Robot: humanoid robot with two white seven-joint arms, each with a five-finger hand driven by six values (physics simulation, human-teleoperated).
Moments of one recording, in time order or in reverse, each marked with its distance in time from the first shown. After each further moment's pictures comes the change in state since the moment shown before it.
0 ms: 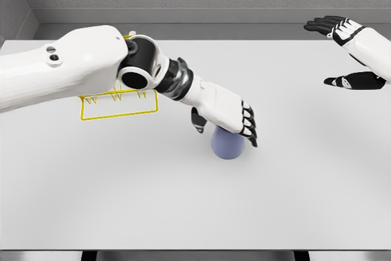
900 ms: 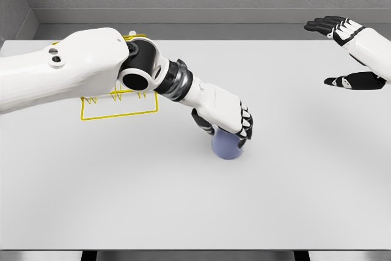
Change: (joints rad) left arm 0.006 -0.008 -0.009 0.018 0.003 0.003 0.004; right arm 0.000 0.000 0.000 0.002 0.000 0.000 0.000
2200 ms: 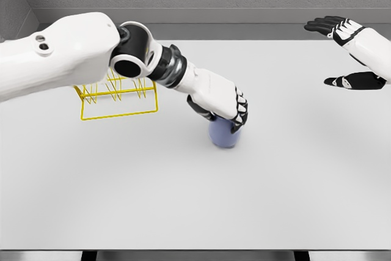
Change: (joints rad) left arm -0.049 0.025 0.005 0.005 -0.004 -0.003 -0.005; right arm 0.000 0.000 0.000 0.001 0.000 0.000 0.000
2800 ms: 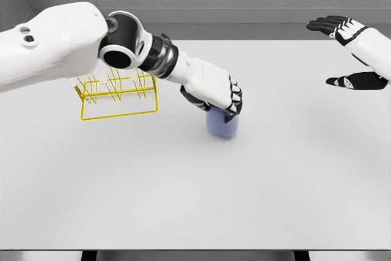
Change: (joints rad) left arm -0.023 0.037 0.011 -0.005 0.006 0.000 -0.001; right arm 0.006 0.000 -0.011 -0.001 0.000 0.000 0.000
